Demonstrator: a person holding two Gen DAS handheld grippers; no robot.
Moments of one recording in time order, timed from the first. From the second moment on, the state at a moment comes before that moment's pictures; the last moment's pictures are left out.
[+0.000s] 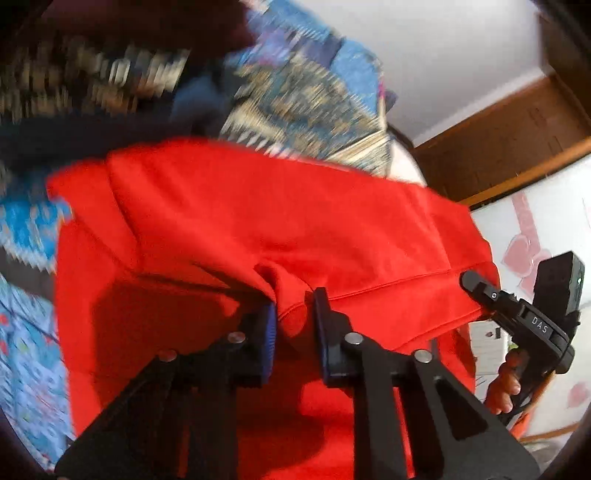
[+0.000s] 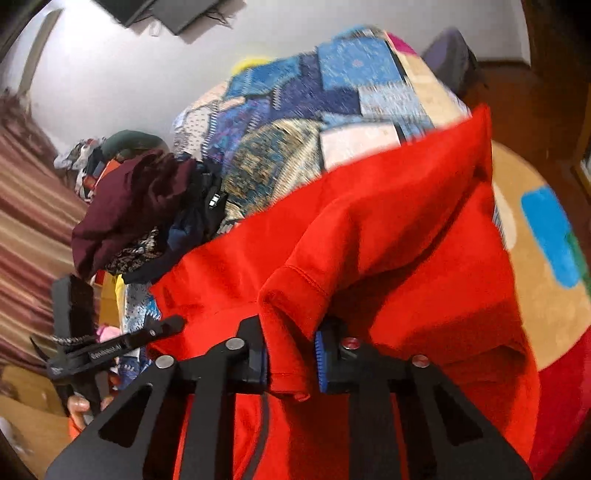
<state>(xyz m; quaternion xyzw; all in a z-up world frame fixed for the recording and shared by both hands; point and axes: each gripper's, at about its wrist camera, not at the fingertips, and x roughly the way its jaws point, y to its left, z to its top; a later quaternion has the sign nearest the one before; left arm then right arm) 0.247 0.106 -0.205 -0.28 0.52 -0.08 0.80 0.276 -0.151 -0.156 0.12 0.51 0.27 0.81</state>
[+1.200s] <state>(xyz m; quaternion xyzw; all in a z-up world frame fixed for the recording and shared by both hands) 0.160 0.203 -0.168 -0.19 0.46 0.10 0.86 0.230 -0.228 -0.111 0.07 0.43 0.16 0.89</state>
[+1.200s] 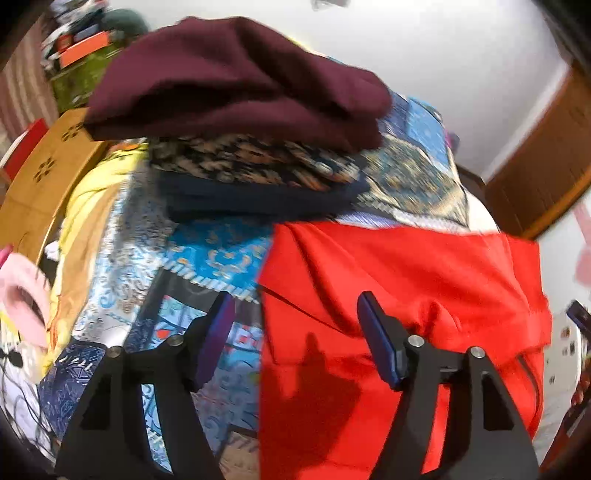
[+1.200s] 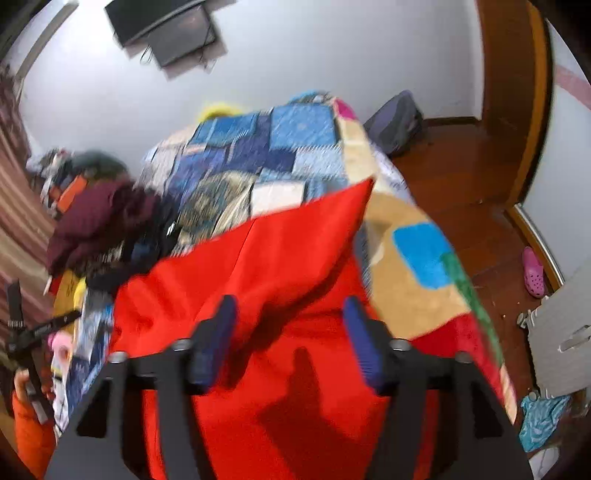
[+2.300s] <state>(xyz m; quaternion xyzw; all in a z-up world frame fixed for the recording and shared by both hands) 0.233 0.218 -0.296 -0.43 0.52 0.03 0.74 0.323 -0.235 -0.198 0.18 0.53 0.15 0.81</state>
